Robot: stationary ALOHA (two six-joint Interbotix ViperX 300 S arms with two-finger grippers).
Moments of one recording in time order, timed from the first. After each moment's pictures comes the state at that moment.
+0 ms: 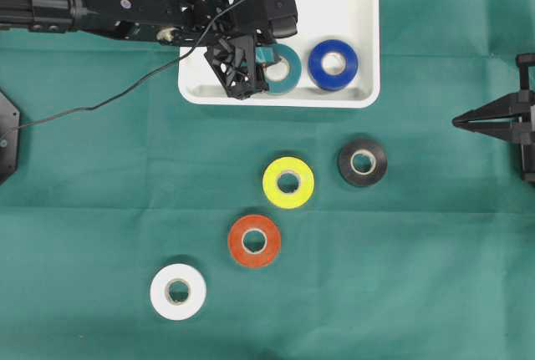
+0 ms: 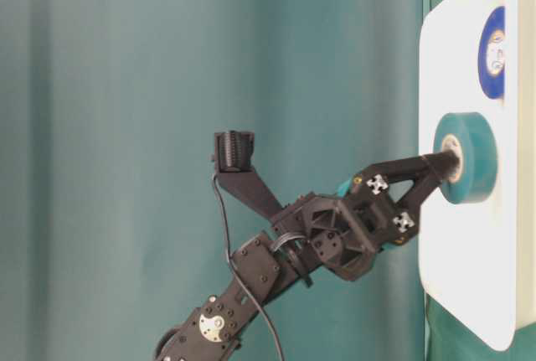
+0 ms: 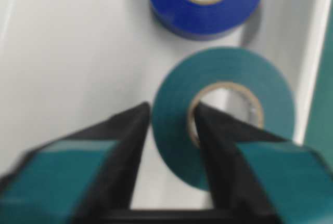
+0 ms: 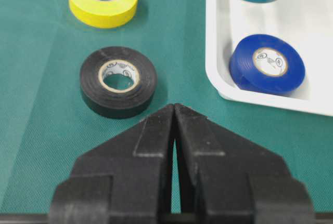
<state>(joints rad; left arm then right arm) 0.28 0.19 0.40 -0.02 0.25 0.11 -0.03 -1.16 1.44 -0.05 0.10 0.03</state>
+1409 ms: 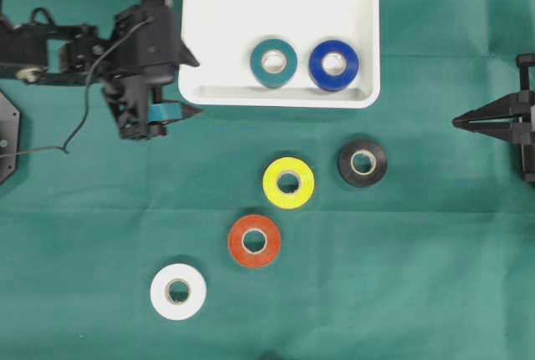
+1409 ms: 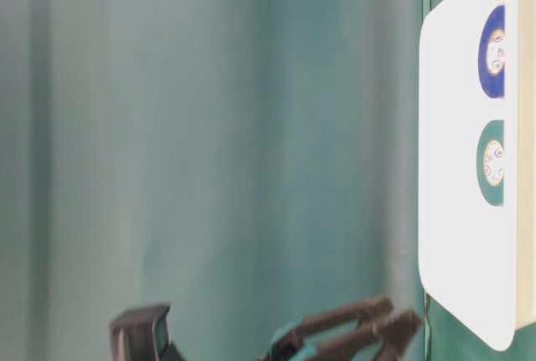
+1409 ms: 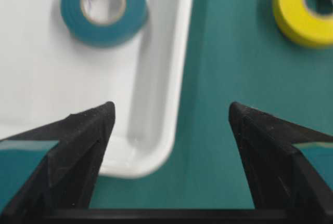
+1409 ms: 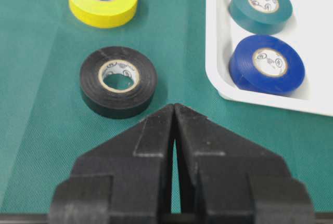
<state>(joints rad) 0.16 -0.30 0.82 -0.02 0.23 0.10 -0.03 -1.16 1.44 -0.05 0.10 0.03</state>
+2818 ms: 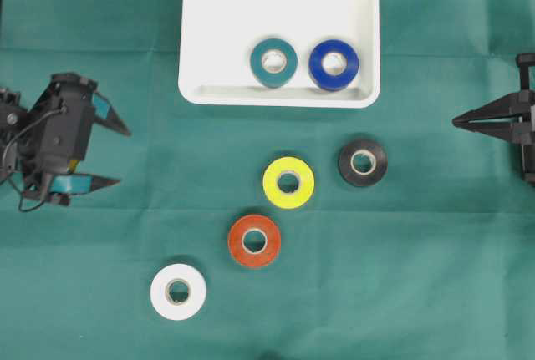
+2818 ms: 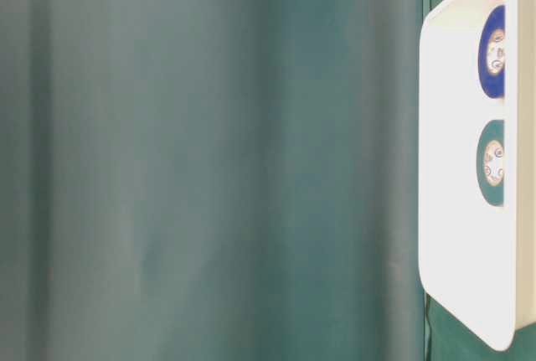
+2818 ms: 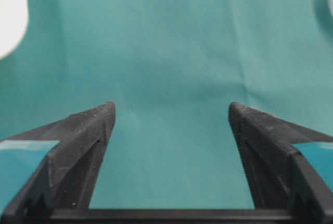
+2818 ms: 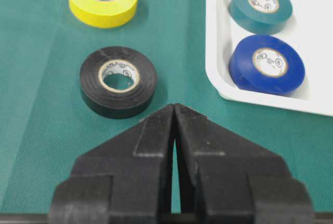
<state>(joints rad) -0.12 -0.60 1.09 -0.02 0.36 0.10 -0.03 -1.16 1.44 -0.05 0.10 0.03</state>
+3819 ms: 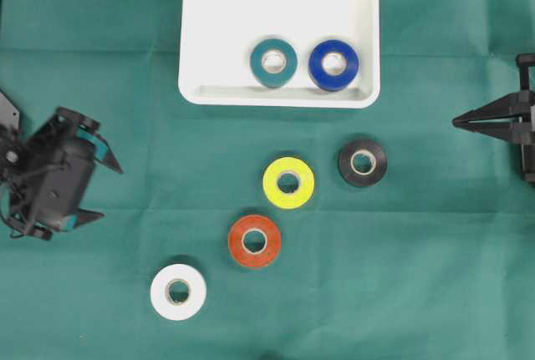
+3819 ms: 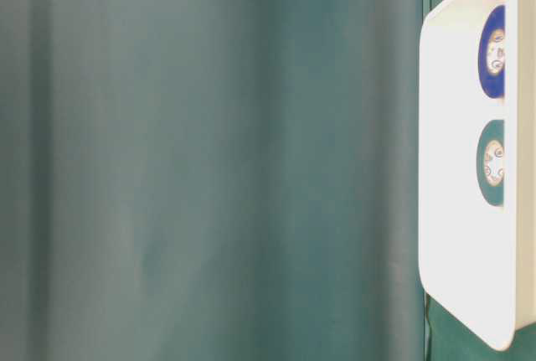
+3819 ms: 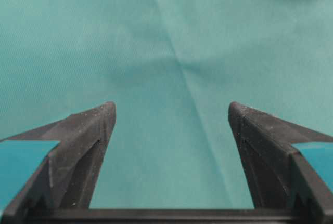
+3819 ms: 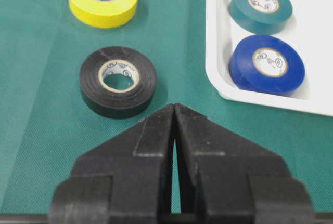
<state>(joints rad) -0.29 -0.50 1.04 -0.02 0.39 0.13 -0.03 -1.16 1.44 -0.05 0.10 0.03</state>
